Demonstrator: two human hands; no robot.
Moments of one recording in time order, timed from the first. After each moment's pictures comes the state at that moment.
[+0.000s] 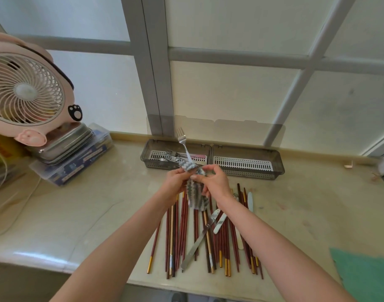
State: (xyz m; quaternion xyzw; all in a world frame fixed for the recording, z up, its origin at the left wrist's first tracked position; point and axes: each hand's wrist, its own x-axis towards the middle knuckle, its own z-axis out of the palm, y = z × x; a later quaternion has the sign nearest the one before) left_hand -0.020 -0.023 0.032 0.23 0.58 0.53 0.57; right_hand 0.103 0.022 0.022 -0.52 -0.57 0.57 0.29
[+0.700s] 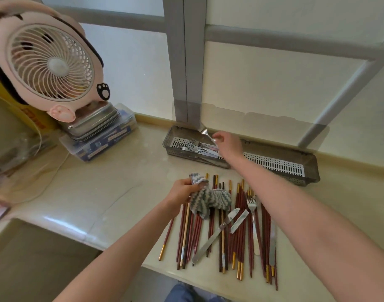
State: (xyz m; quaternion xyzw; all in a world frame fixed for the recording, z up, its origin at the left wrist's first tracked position) left_hand -0.042 -0.054 -0.010 0.19 0.67 0.46 0.56; right_hand 0.030 0.126 0.014 -0.52 -0.78 0.31 0.17
